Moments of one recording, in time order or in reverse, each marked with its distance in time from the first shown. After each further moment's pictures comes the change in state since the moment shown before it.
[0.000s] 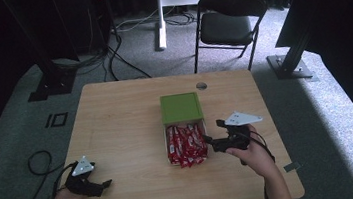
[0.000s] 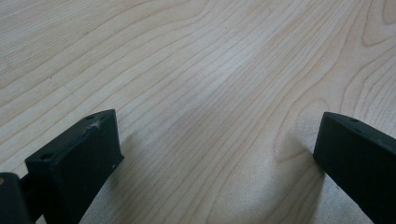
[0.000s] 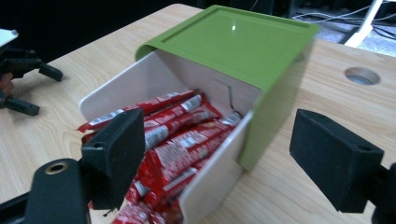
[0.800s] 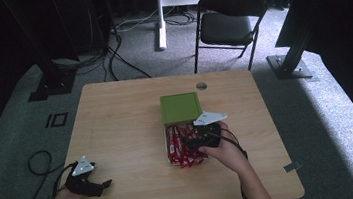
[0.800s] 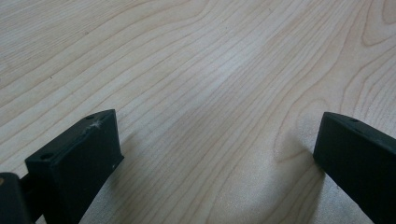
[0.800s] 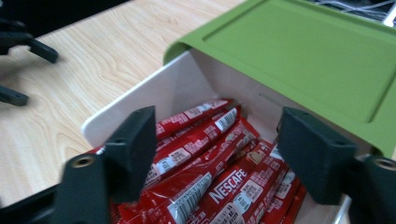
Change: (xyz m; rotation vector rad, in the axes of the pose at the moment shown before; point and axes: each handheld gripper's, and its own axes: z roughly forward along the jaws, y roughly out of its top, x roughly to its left) left arm 0.000 0.000 0.000 -0.001 0.001 0.001; right arm 0.036 0.018 0.062 0.105 -0.004 -0.080
